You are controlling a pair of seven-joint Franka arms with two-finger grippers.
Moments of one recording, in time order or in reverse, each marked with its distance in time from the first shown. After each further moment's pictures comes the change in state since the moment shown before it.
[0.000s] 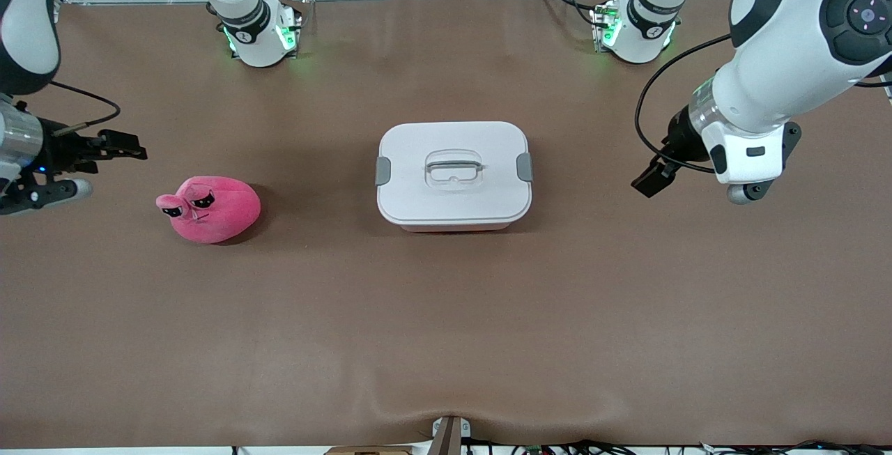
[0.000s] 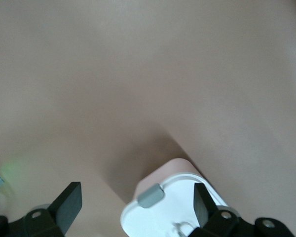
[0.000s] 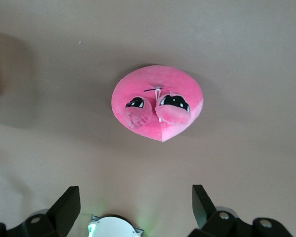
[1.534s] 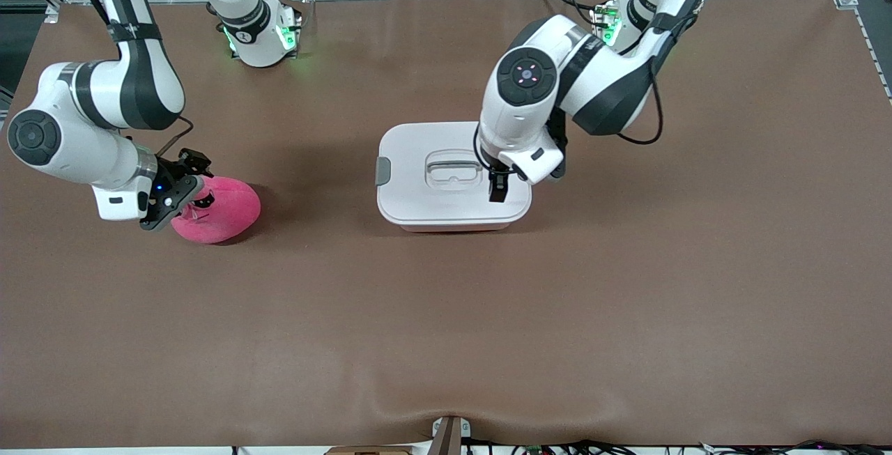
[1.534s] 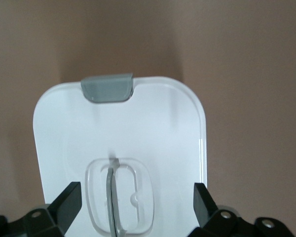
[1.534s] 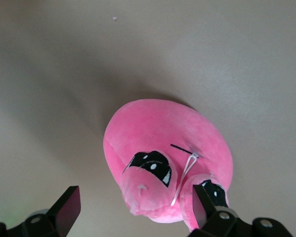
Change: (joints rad) left arm -0.392 0.264 -0.018 0.003 0.083 0.249 -1.014; right arm 0.082 -0.021 0.003 -0.413 -0.027 0.499 -0.447
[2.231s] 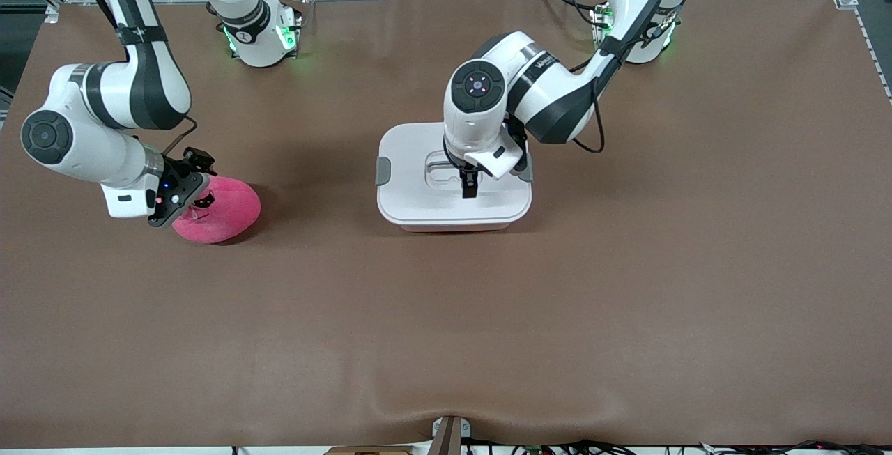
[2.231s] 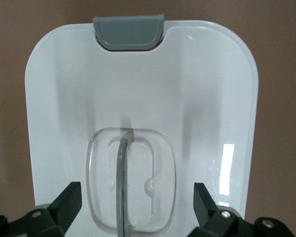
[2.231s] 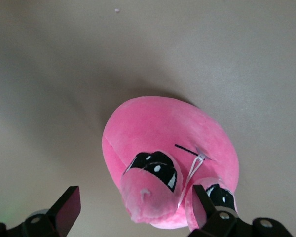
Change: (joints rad) left arm -0.083 0.085 0.001 0.001 0.002 0.067 -0.131; right arm 0.000 -0.004 -0.002 -0.045 -0.003 0.051 -0.019
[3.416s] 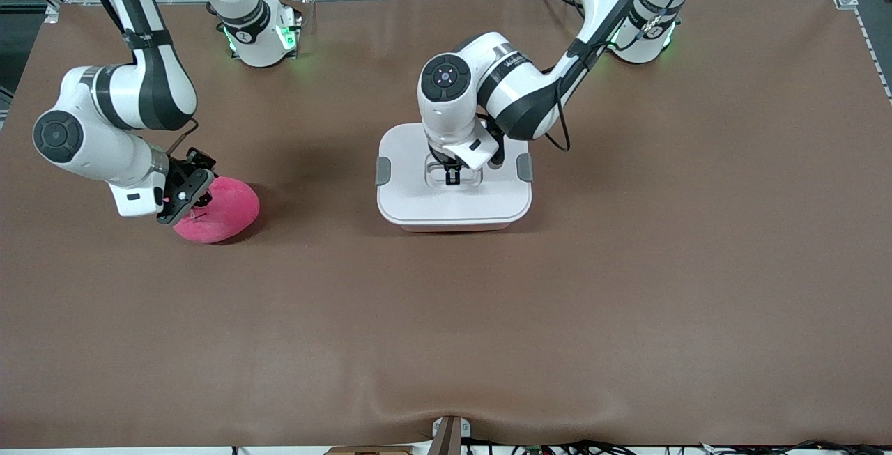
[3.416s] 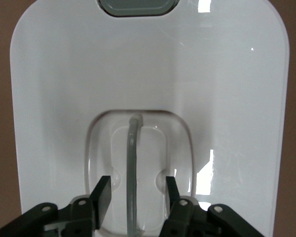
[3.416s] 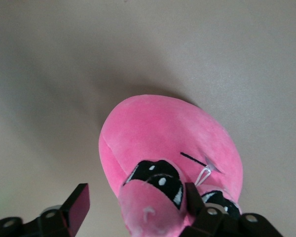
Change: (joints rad) left arm -0.058 0.042 0.003 -0.004 0.072 0.046 -0.070; right arm 0.000 0.000 -0.006 -0.047 -0.009 0.053 -0.079
